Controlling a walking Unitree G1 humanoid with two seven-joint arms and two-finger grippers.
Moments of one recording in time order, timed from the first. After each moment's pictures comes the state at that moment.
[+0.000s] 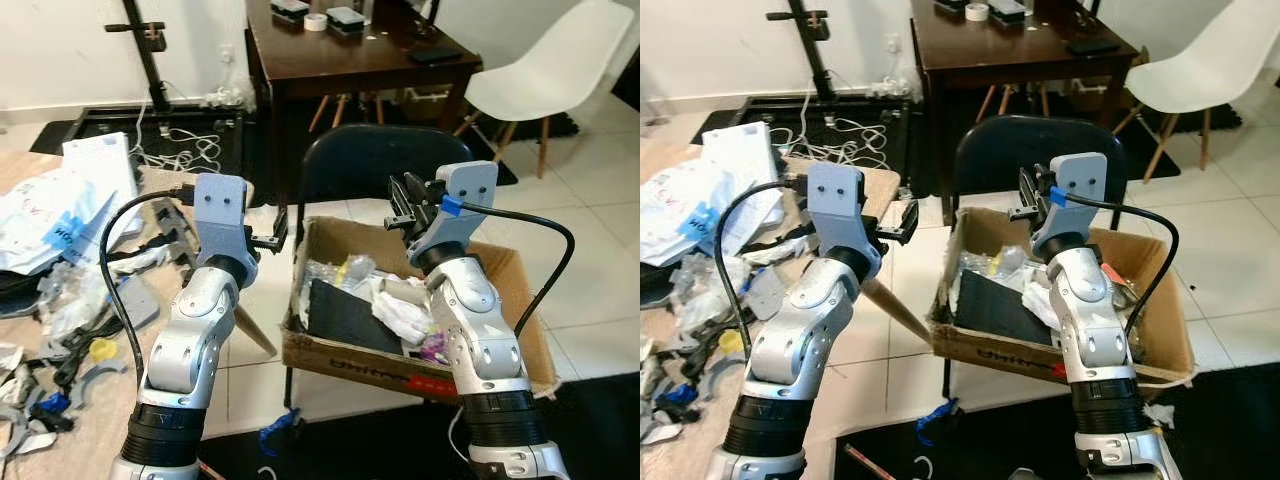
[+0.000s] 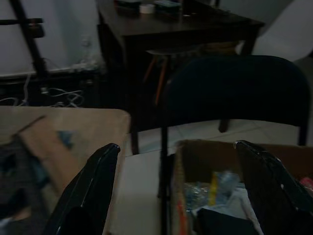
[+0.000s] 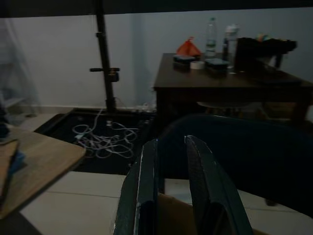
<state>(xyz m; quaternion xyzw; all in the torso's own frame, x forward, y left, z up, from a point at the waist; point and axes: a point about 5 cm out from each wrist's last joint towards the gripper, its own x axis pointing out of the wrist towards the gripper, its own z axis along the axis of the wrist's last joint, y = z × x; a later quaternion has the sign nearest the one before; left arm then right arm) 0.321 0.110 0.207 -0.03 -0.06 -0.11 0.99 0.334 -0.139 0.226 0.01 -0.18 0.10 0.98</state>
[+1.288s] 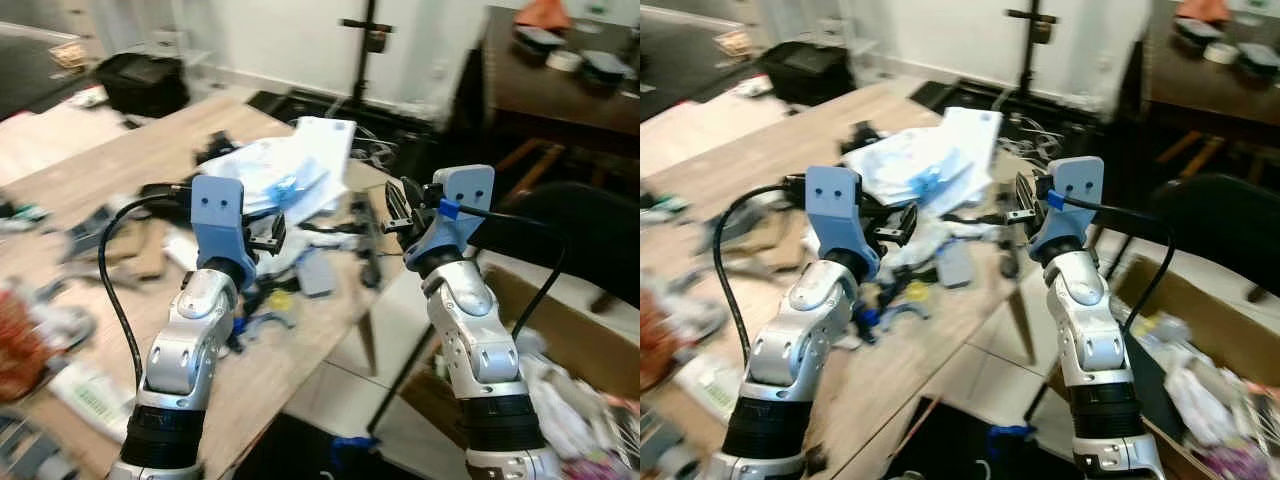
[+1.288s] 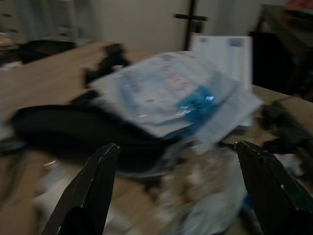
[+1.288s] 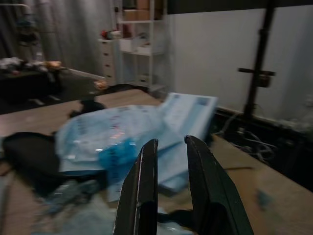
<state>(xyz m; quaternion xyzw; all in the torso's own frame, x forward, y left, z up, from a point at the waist) 0.321 0.112 0.204 -0.04 -0.05 -0.11 0.99 0.332 -0.137 0.223 0.02 -0.17 0.10 0.98</state>
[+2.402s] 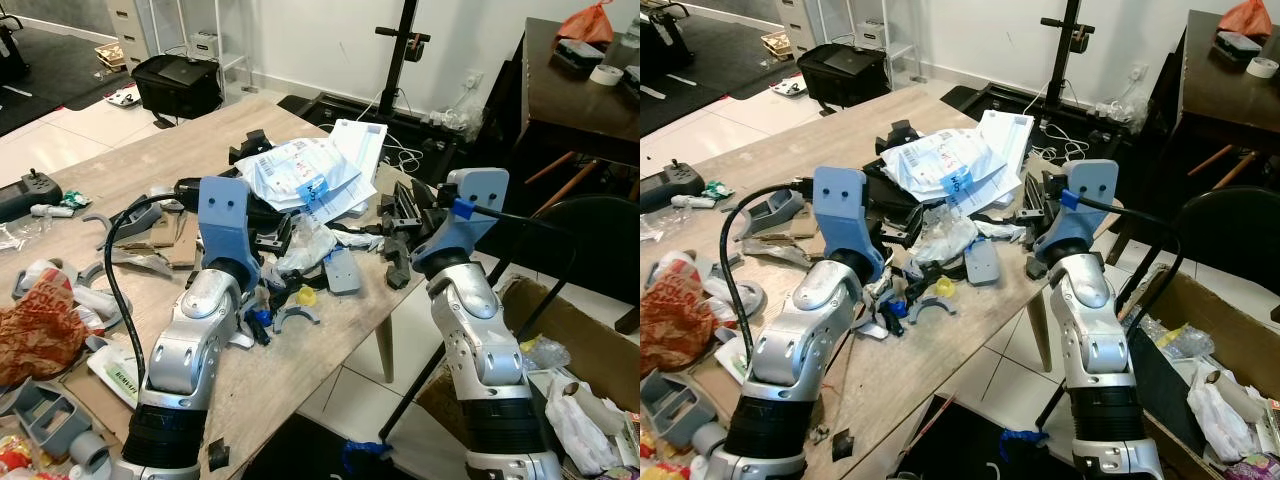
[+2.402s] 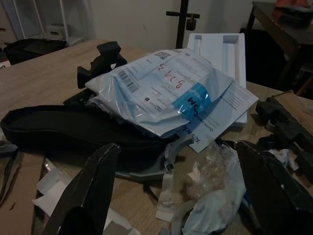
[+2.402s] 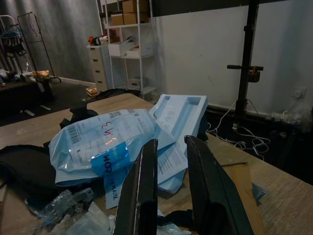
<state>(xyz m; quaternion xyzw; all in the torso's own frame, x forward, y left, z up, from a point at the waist) 0.321 0.108 0.204 -0.03 -0.05 -0.13 0.99 0.331 -0.144 0.222 0.05 -0.17 0.08 0.98</state>
